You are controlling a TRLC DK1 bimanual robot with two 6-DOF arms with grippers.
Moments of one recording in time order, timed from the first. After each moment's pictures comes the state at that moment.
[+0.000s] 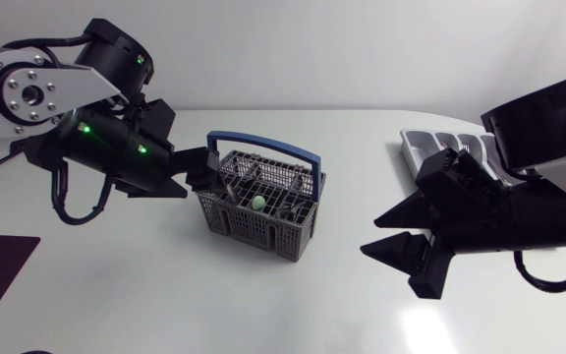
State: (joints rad) left arm -0.41 1.43 1.17 -0.77 0.21 -0.31; right arm 0.42 1.02 0.78 -0.64 -0.38 -0.41
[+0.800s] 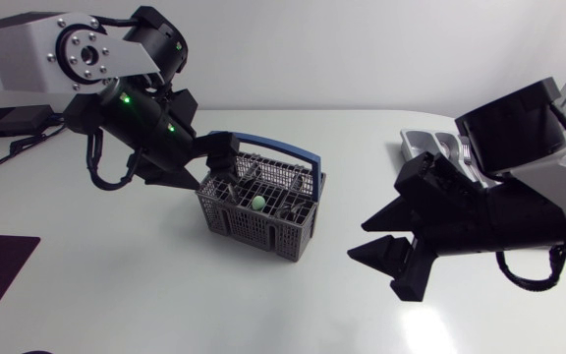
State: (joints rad) left arm -0.43 1.62 1.38 -0.91 0.19 -0.36; right arm 0.50 1.07 0.79 -0.62 -0.34 -0.36
